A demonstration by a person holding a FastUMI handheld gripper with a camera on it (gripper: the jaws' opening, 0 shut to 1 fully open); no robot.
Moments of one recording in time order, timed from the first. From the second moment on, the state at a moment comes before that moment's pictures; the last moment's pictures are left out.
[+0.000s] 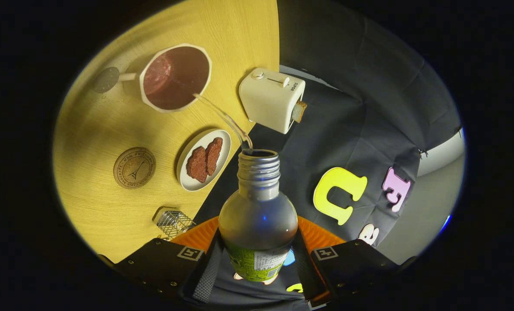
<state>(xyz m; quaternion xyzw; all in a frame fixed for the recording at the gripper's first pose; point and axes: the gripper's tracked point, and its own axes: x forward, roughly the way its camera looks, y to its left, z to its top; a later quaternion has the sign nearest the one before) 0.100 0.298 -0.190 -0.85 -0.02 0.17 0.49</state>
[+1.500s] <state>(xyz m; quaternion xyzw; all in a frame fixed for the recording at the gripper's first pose) 0.097 0.315 -0.207 -0.87 -0.02 0.19 0.45</state>
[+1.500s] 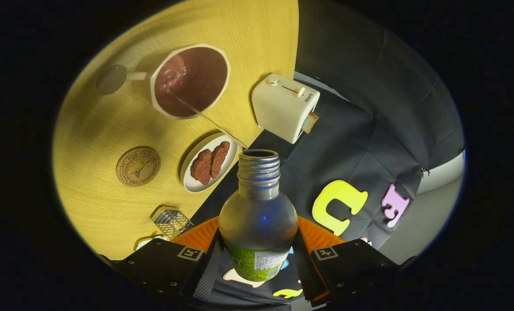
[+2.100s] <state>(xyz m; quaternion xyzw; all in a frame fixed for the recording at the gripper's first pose) 0.091 0.328 -0.225 -0.88 -0.02 0.19 0.43</state>
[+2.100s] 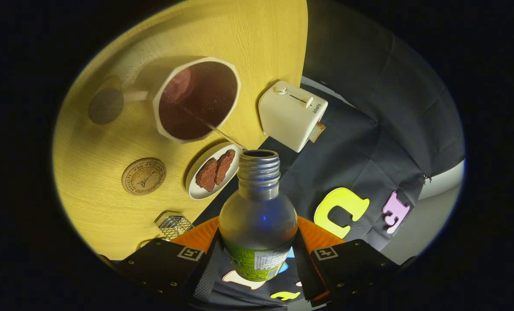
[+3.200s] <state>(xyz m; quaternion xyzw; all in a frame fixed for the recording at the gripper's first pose) 0.079 0.322 -0.261 -0.87 0.02 0.21 0.44</state>
